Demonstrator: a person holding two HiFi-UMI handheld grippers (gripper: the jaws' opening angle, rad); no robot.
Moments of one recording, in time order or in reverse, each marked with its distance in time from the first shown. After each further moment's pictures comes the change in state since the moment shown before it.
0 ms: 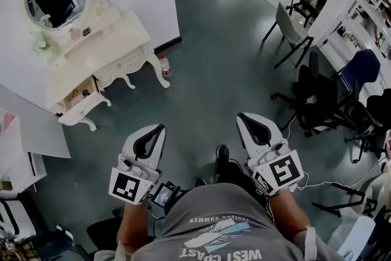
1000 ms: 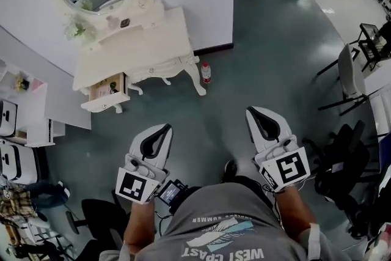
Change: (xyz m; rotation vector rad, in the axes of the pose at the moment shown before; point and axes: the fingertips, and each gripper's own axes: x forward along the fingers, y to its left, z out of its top) left arm 0.189 0.157 -0.023 0.017 0.142 0.349; right arm 0.273 -0.170 0.011 0.018 -0.037 0.321
